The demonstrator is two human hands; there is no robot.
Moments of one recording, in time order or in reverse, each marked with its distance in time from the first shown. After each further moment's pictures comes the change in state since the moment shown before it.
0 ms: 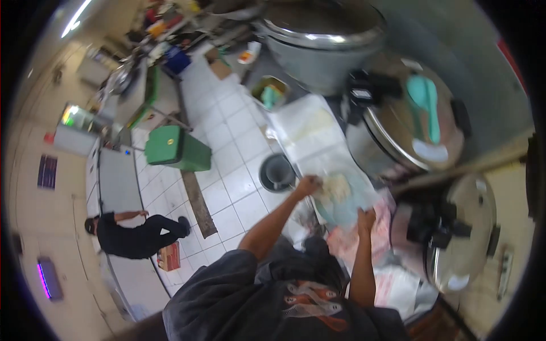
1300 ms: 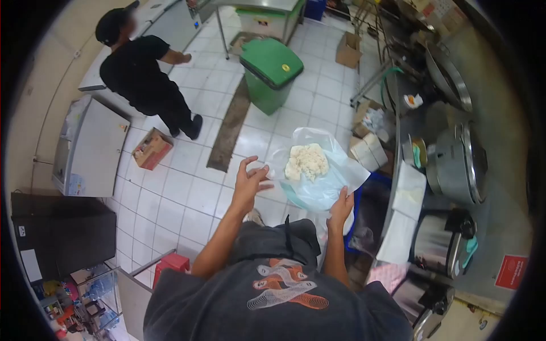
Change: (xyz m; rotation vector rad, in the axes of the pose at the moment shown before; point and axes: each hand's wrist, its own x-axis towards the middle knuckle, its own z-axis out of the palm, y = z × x) left_hand -0.525 -0.224 -0.452 -1.457 0.930 -0.176; right_hand -0.440 -0.273 0.402 0.213 -0.585 -0.309
